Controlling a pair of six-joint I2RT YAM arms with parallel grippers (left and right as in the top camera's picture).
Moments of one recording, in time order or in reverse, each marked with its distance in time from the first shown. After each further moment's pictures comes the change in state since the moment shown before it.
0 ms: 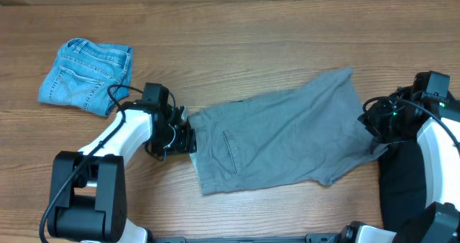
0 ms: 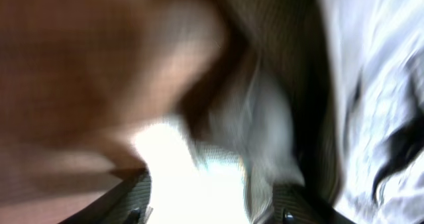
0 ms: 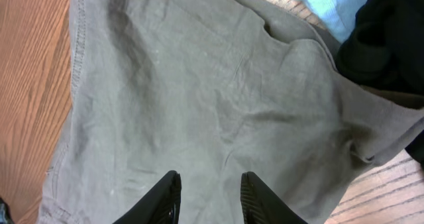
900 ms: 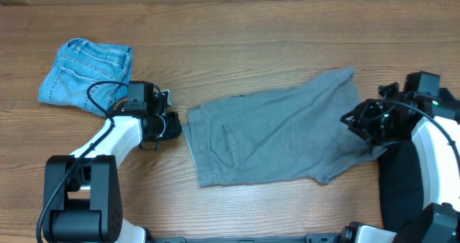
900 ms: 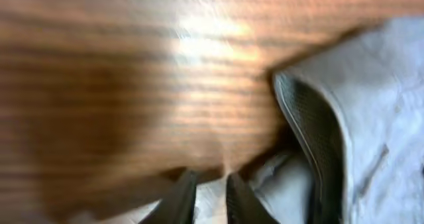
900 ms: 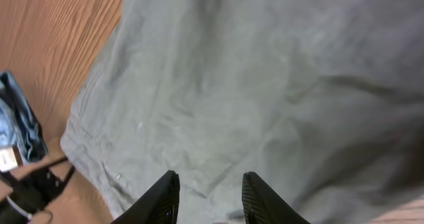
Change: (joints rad) left arm 0.094 -0.016 -0.071 0.379 -0.071 -0.050; right arm 0.058 0.000 0.000 -0.061 -0.190 -0.133
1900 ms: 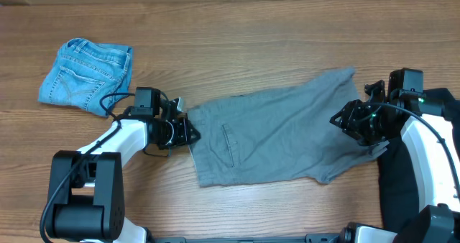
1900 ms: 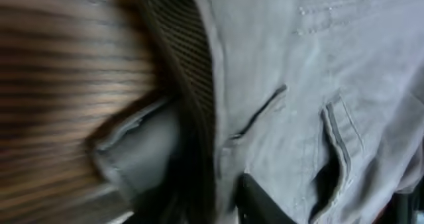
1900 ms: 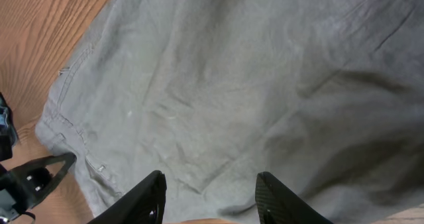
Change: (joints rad) left arm -0.034 0.019 -0.047 0.000 0.281 -0.093; right arm 0.087 0.000 0.000 -0.005 0.063 -0.006
